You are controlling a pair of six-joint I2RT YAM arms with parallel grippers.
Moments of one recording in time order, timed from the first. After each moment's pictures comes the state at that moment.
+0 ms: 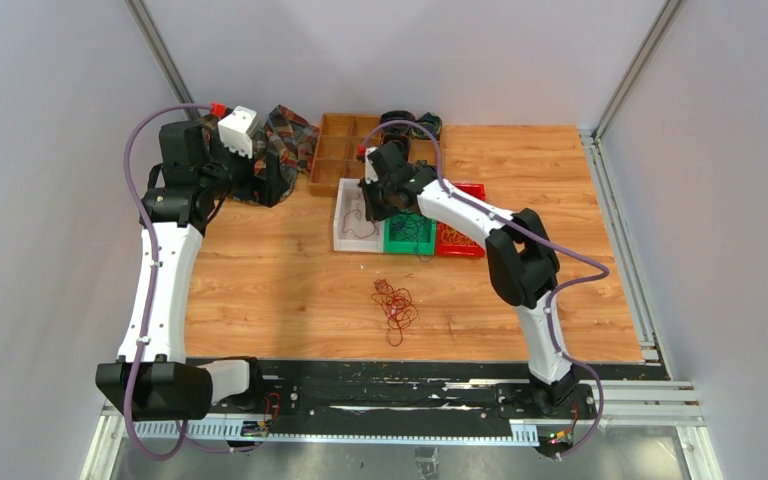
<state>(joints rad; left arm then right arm) 0.05 1.22 1.38 -0.68 0.46 0.22 0.70 2.13 1.77 -0.46 -0.14 0.21</state>
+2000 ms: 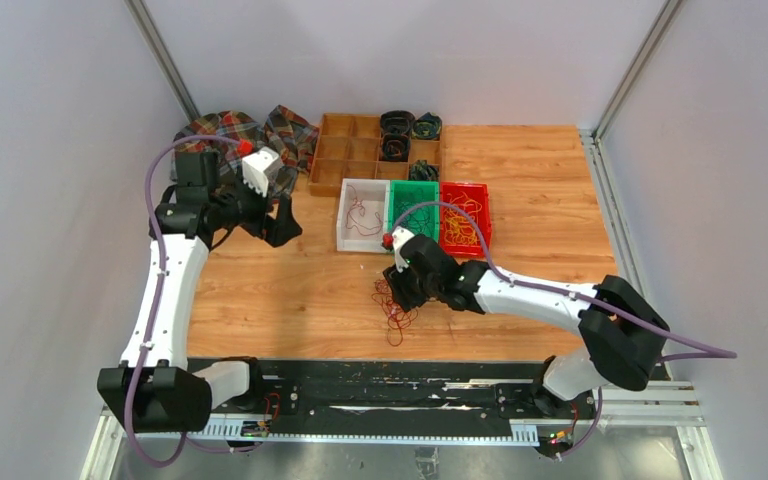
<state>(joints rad) 0.05 1.18 1.25 -0.83 0.64 0.39 0.95 1.47 0.89 -0.21 0.04 0.17</state>
